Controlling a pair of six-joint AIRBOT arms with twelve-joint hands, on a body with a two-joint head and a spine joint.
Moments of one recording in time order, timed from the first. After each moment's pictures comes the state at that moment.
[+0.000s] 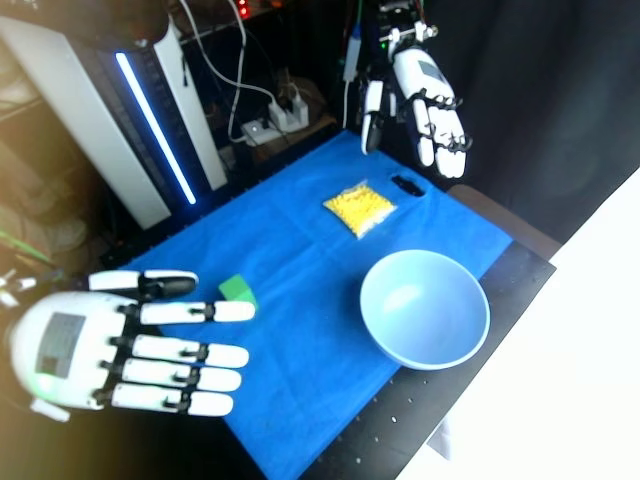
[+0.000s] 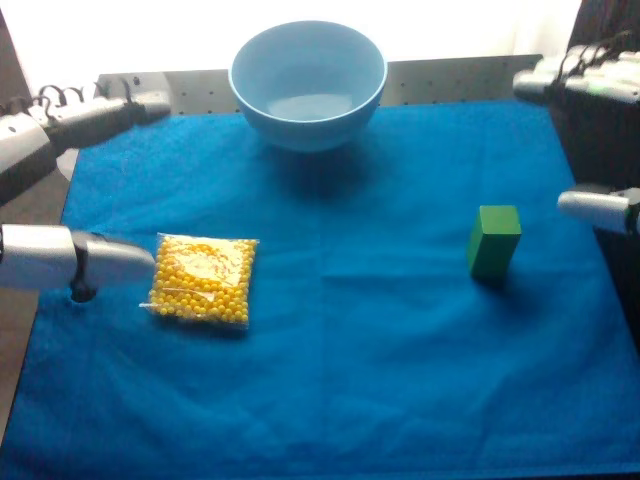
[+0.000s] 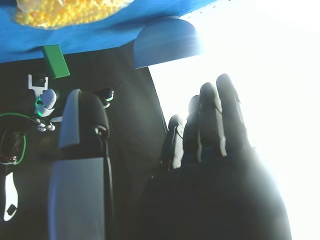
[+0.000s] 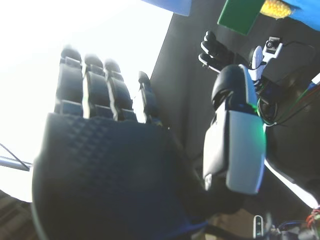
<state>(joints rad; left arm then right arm) 1.00 -0.80 1.03 -0.12 -0.87 0.78 -1.02 -1.04 1.38 -0.07 1.07 -0.43</state>
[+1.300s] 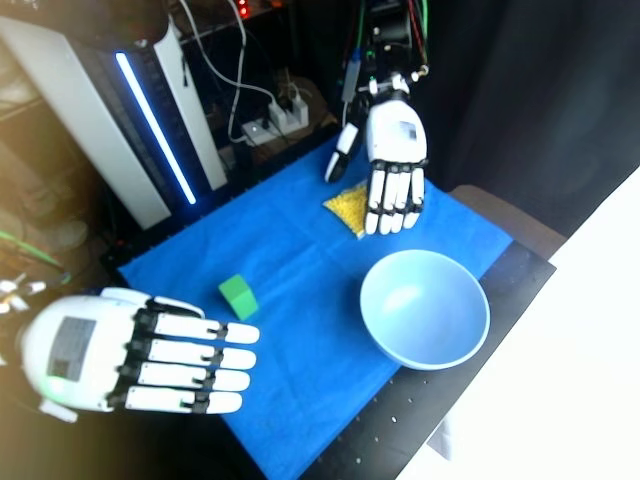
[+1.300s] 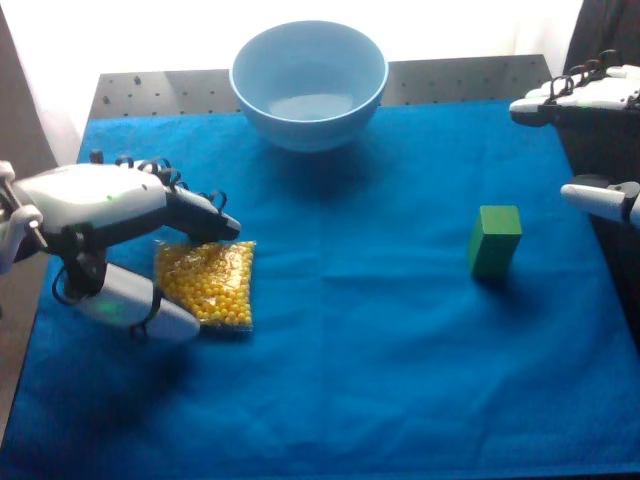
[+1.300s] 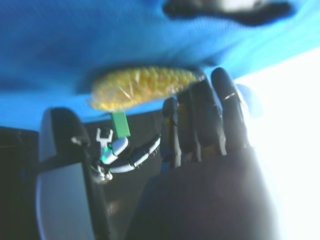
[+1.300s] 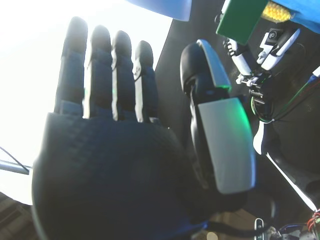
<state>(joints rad) 0.79 -0.95 1.14 0.24 -0.42 0.73 -1.02 -1.06 1.40 -0.07 1.06 -0.43</state>
